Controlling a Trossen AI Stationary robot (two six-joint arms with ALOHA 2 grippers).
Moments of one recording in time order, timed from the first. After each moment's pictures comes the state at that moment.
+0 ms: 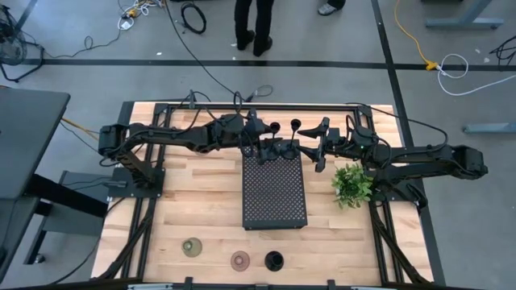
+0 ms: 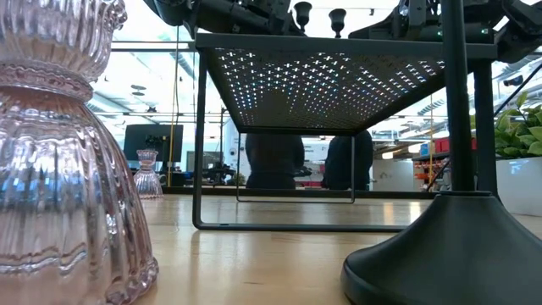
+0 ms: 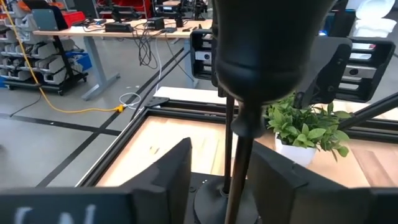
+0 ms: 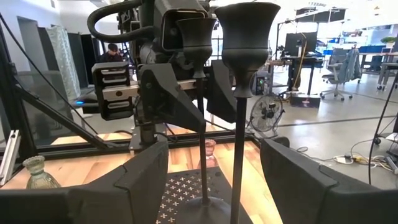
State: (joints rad) left arm 0.17 1.62 1.13 0.31 -0.09 0.01; right arm -0.26 0.97 0.39 0.66 -0.09 0.01
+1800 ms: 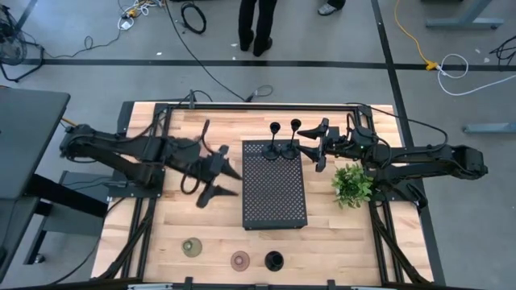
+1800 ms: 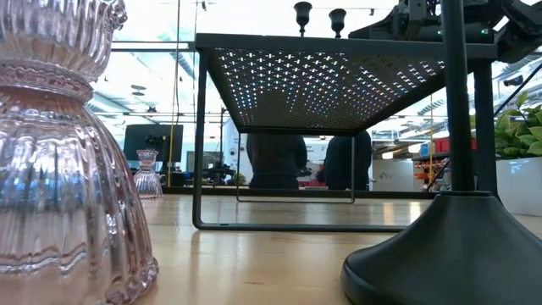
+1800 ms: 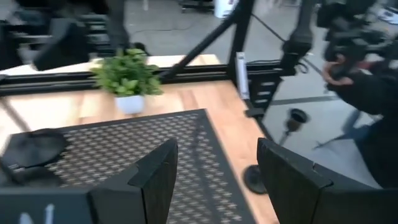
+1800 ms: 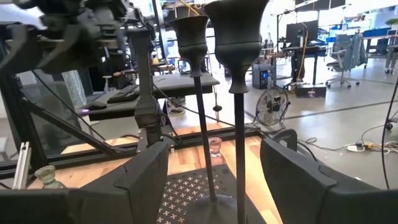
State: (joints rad) left arm -0.20 1.18 1.13 -0.29 0.09 -0.07; right arm -0.26 0.97 0.39 0.65 -0.09 0.09
